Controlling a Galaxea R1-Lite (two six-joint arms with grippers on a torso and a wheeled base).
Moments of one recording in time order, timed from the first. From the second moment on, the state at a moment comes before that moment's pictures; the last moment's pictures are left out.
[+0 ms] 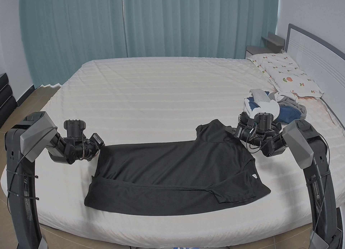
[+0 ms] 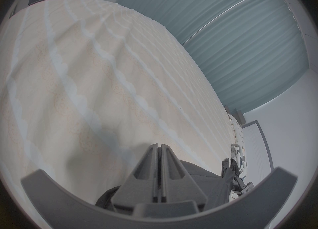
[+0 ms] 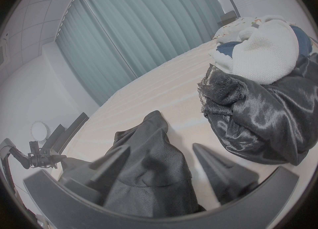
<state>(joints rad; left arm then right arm) 0.05 2.47 -1.24 -0.63 -0.24 -0.81 0.09 2.75 -1.75 -0.65 0.31 0.39</state>
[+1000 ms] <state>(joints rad) 0.07 2.42 -1.22 -0.72 -0.24 -0.84 0.07 2.61 -1.47 -0.92 0.31 0.49</state>
